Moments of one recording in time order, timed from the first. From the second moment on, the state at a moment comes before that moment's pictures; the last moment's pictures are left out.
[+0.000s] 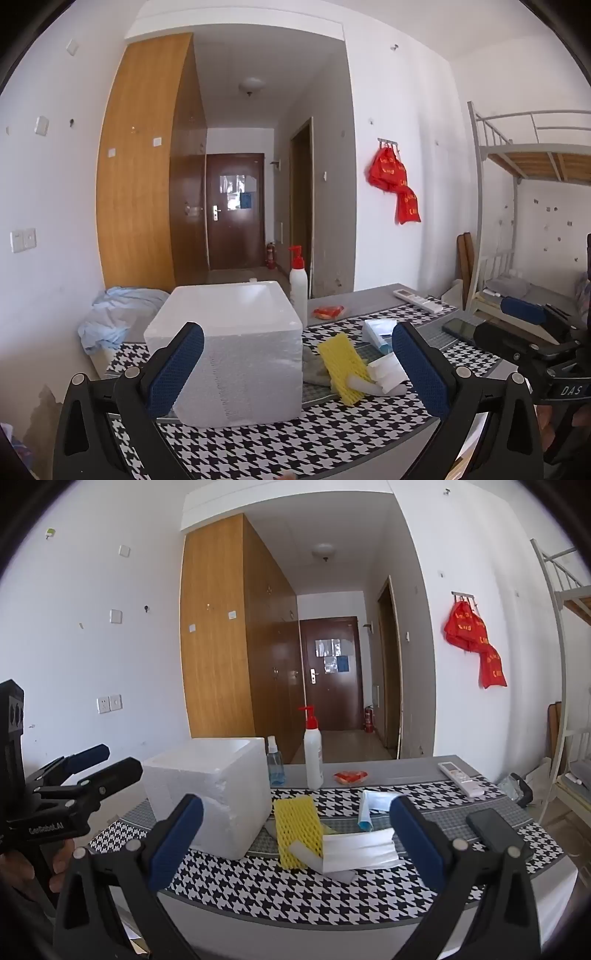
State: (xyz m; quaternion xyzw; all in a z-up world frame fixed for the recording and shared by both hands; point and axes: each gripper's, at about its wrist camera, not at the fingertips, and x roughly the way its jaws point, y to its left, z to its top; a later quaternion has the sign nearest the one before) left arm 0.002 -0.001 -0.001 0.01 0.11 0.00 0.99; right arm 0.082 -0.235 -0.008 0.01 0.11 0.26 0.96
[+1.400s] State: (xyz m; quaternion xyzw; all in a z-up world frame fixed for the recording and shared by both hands) left arm -0.002 -0.001 0.005 0.00 0.09 0.00 1.00; right arm 0.081 -0.239 0.000 0.01 0.11 0.25 0.96
